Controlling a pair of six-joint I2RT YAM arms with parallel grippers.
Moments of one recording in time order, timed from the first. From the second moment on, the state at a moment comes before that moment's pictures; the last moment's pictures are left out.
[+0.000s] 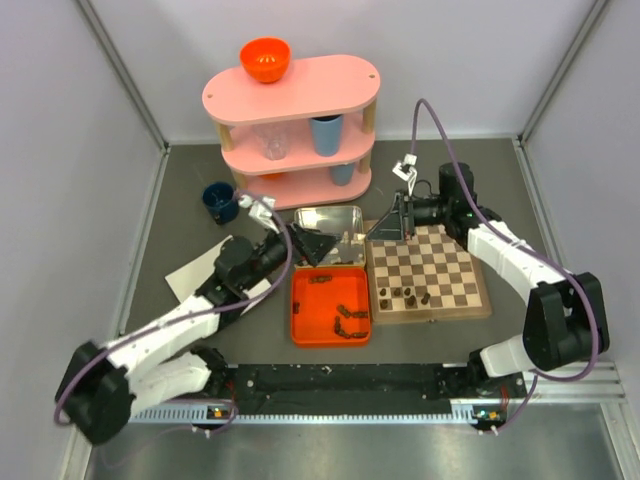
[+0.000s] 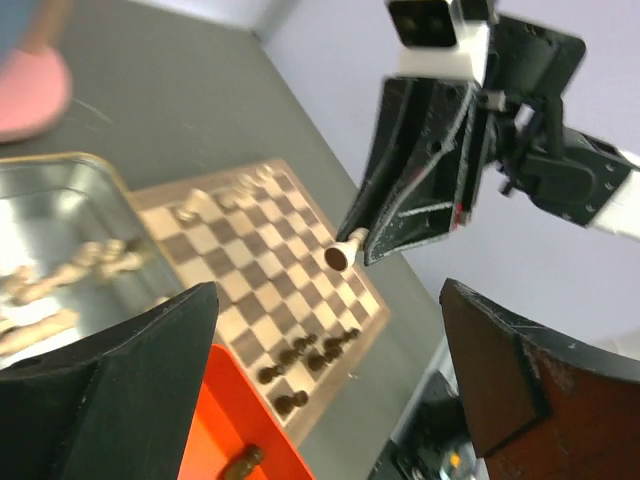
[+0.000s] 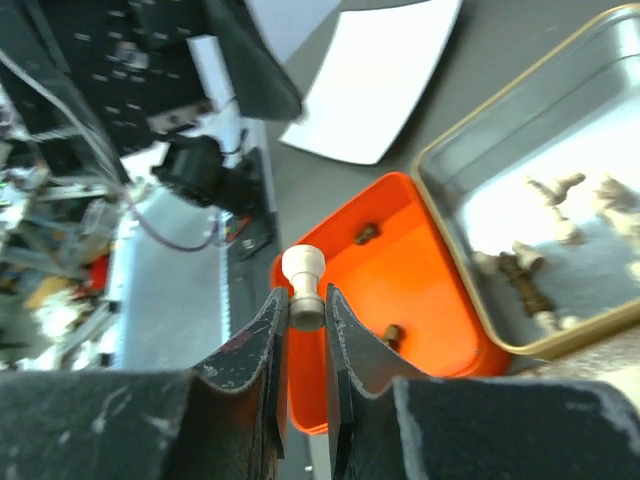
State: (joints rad) left arm -0.68 1.07 0.52 0.63 0.23 -0.80; right arm 0.30 1.42 0.95 0.03 -1.22 0.35
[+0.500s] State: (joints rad) left arm -0.61 0.74 0.79 -0.29 -0.22 -0.24; right arm 0.44 1.60 1.40 -0.67 -0.46 -0.34
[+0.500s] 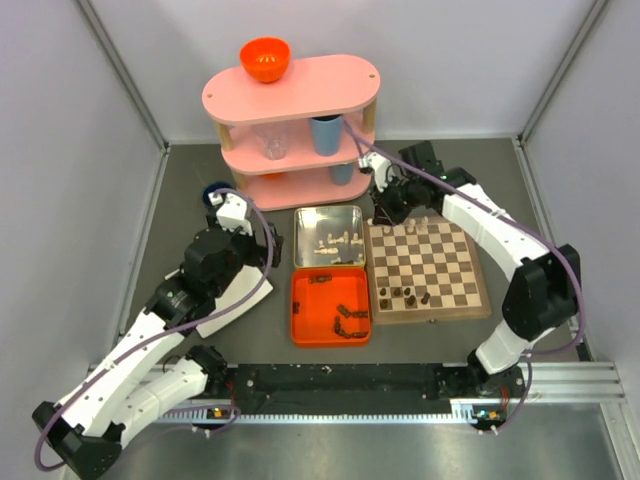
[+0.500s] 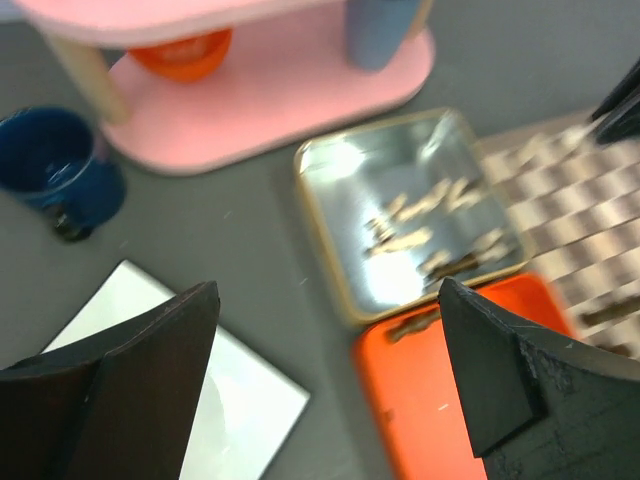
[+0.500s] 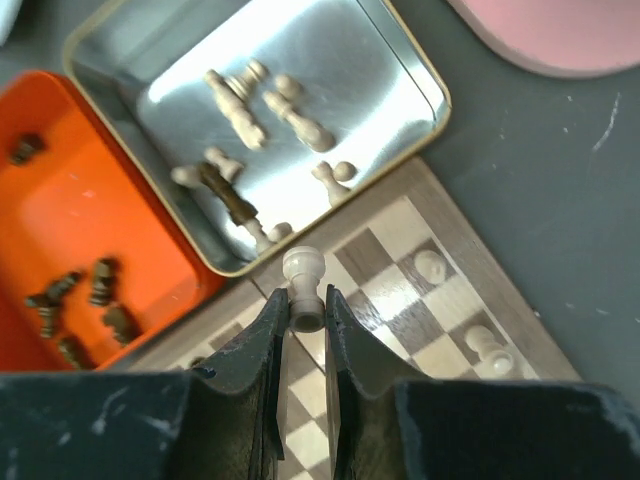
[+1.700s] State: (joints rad) left arm -0.60 0.67 0.70 -0.41 -0.33 -0.02; right arm 0.52 2.04 1.71 -0.91 -0.10 -0.44
